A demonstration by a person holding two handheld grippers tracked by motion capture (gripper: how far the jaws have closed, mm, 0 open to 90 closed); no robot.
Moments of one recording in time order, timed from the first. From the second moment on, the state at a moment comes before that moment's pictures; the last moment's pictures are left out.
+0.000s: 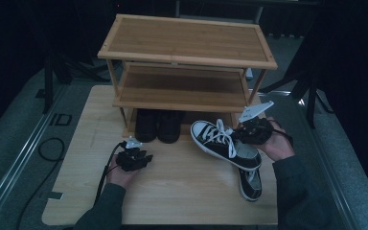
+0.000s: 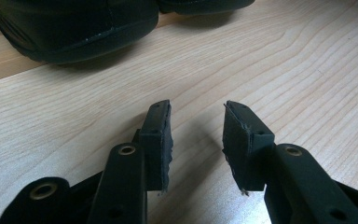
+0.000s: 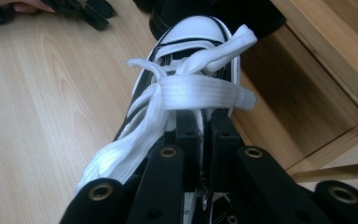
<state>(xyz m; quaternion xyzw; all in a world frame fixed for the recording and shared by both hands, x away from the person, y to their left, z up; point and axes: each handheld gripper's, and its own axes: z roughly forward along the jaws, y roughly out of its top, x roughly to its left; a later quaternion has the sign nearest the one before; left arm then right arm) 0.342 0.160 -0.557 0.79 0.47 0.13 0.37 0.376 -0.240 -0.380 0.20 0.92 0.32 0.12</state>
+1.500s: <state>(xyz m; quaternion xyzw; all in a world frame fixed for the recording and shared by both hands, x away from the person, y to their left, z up) 0.342 0.159 -0.557 0.79 0.46 0.13 0.37 0.380 -0.229 -0.339 0.15 0.90 0.39 0.08</state>
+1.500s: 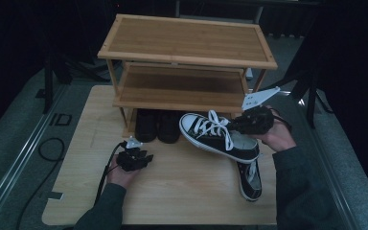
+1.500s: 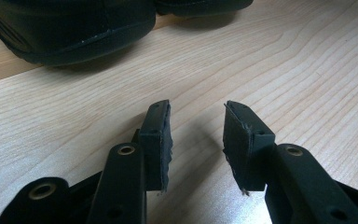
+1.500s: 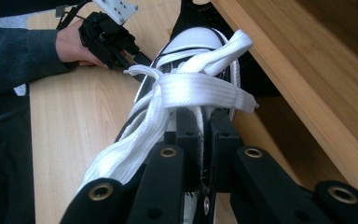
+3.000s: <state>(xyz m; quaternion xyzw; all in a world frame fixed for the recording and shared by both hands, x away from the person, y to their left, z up) 0.343 0.159 -0.557 0.79 0.46 0.12 0.38 0.412 -0.209 -0.308 0.22 0.85 0.45 0.15</state>
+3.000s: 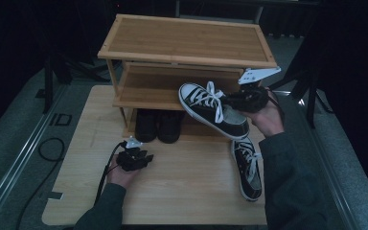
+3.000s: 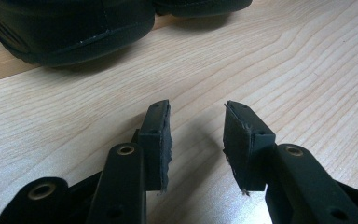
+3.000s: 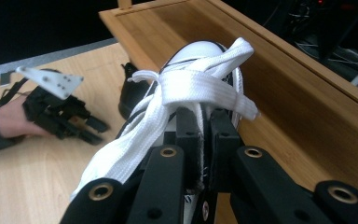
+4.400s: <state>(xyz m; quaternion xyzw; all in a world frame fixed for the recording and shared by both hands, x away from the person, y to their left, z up) 0.344 0.101 -0.542 0.80 0.43 0.13 0.40 0.428 -0.179 -0.321 0.32 0.84 0.38 0.24</state>
